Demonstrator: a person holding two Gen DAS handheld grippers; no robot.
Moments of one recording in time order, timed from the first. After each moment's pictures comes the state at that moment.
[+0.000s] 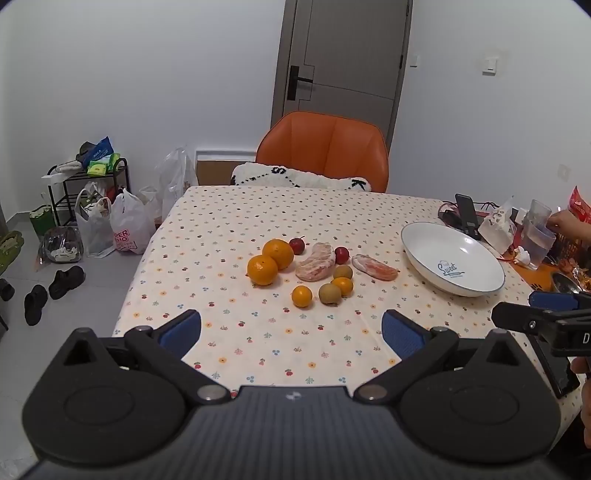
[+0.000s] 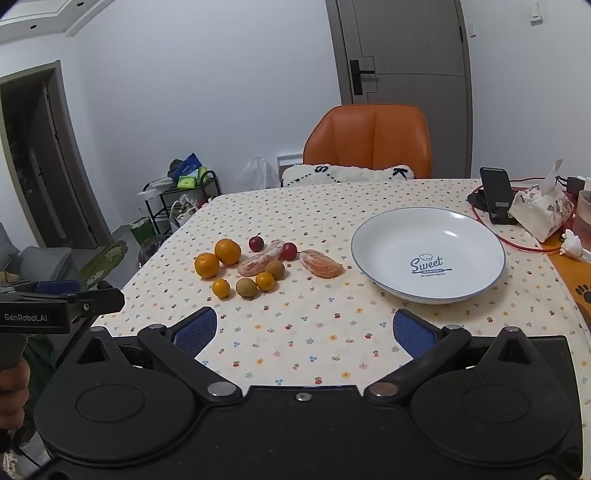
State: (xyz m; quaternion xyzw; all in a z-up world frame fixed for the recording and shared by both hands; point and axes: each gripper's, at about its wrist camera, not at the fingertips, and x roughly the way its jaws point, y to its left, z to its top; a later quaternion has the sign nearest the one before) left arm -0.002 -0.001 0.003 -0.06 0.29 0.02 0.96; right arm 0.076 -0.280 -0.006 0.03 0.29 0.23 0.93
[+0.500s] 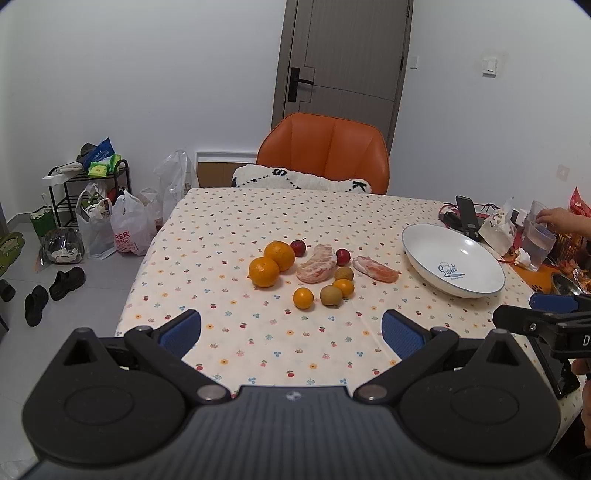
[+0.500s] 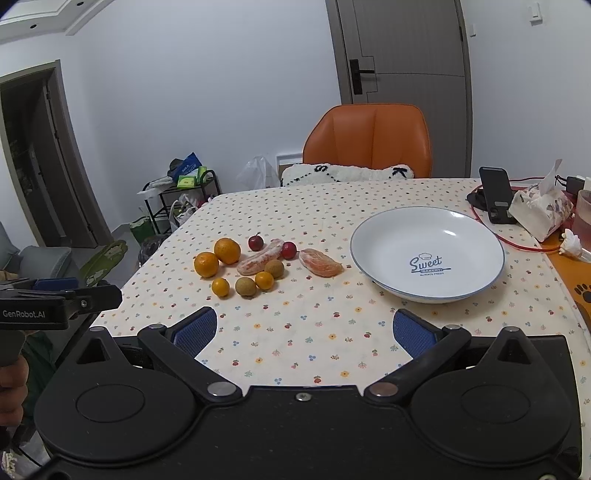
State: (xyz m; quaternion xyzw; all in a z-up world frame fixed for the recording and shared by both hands) left arm -0.004 0.000 0.006 -0.06 0.29 0.02 0.96; right arm 0.076 -0.281 -0.006 0.02 0.29 0.23 0.93
